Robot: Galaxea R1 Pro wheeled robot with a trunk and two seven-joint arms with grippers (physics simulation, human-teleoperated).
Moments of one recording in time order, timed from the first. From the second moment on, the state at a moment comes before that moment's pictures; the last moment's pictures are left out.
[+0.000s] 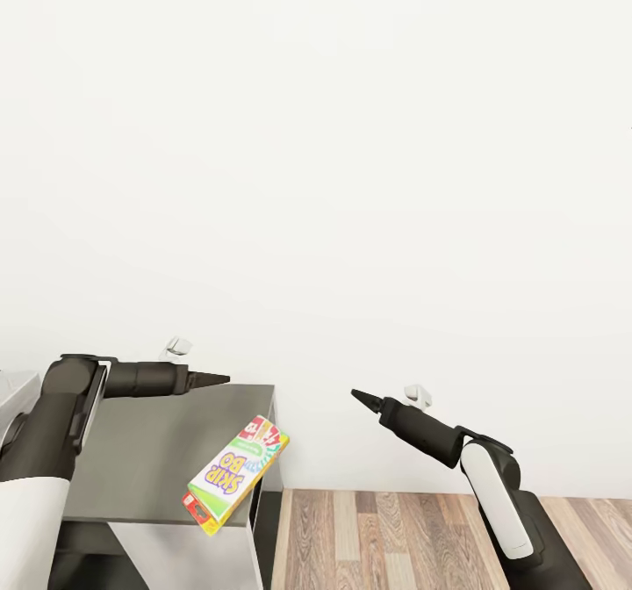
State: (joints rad) left arm -0.69 0.23 0.20 -1.23 -0.31 1.00 -1.50; right arm -0.33 -0.04 0.02 -1.43 -0.79 0.76 0.29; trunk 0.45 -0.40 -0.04
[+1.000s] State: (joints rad) left arm -0.69 0.23 0.20 -1.23 -0.30 1.00 -1.50; right arm -0.35 -0.05 0.01 -1.29 -0.80 0.76 0.29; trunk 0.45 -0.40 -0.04
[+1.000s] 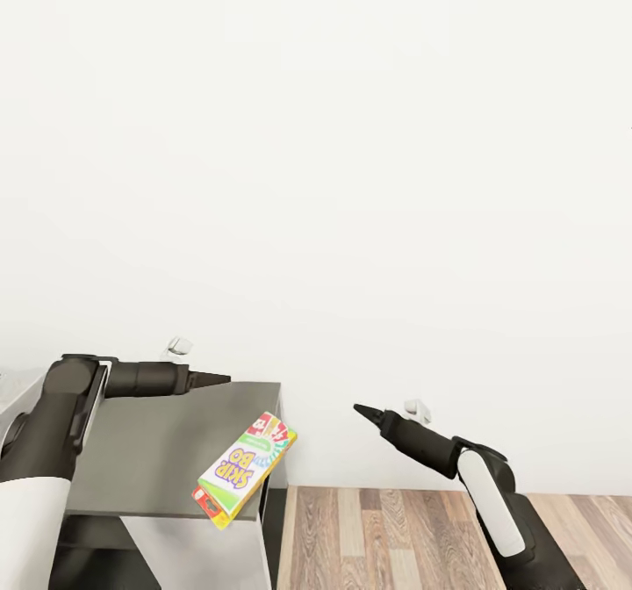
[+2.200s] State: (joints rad) left arm -0.63 0.22 0.13 -1.39 -0.11 1.02 -1.56; right arm -0.46 -0.05 -0.12 -1.00 -0.81 0.77 0.42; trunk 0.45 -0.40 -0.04
